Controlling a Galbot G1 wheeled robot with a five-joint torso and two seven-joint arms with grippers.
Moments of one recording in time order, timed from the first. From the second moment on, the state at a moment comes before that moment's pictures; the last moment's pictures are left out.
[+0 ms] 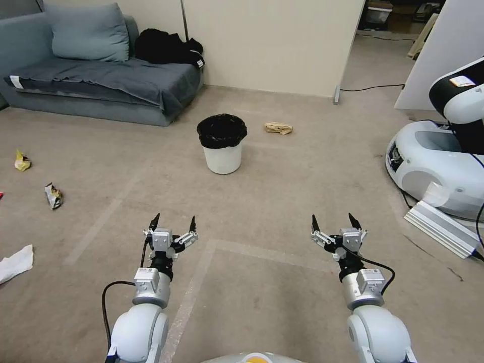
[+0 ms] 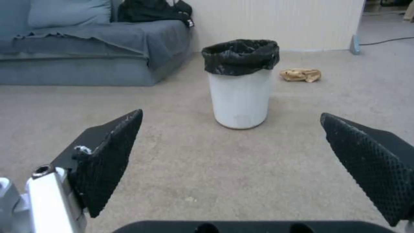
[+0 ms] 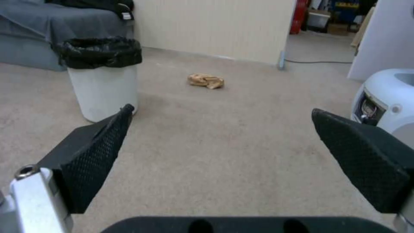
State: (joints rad) left arm 1.55 -1.50 -0.55 -2.00 0.00 0.00 0.00; right arm -1.55 1.50 0.55 2.00 0.00 0.00 0.00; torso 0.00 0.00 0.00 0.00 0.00
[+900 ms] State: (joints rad) left arm 1.80 -1.52 -0.46 -2.34 0.14 0.20 -0.22; right arm -1.92 1.60 0.46 2.39 -0.18 0.15 0.05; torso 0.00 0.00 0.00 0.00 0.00
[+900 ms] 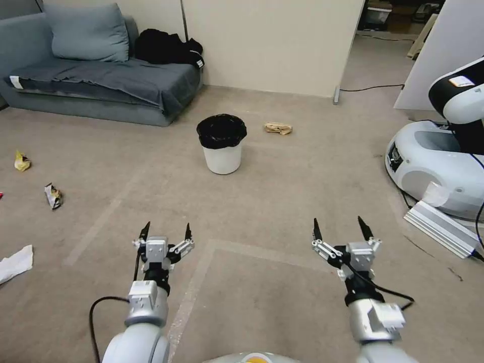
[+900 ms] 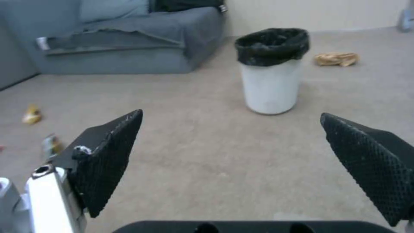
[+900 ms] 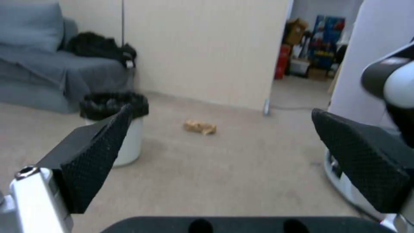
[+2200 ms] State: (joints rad) left arm 1.91 -1.52 -0.40 -2.47 0.23 0.29 -0.31; right arm -1.94 1.61 0.45 2.40 -0.17 0.17 0.03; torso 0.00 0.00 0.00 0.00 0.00
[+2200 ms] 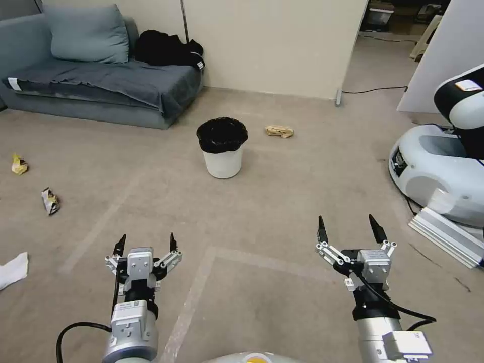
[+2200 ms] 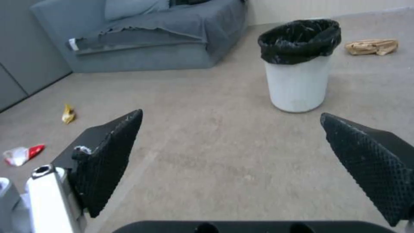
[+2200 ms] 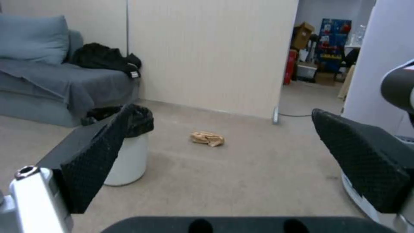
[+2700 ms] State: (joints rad) left arm 1.91 -1.52 -0.39 -2.47 0.24 0.28 -0.30; right arm -1.94 1.61 0.45 2.40 -0.17 0.17 0.03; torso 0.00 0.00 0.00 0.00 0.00
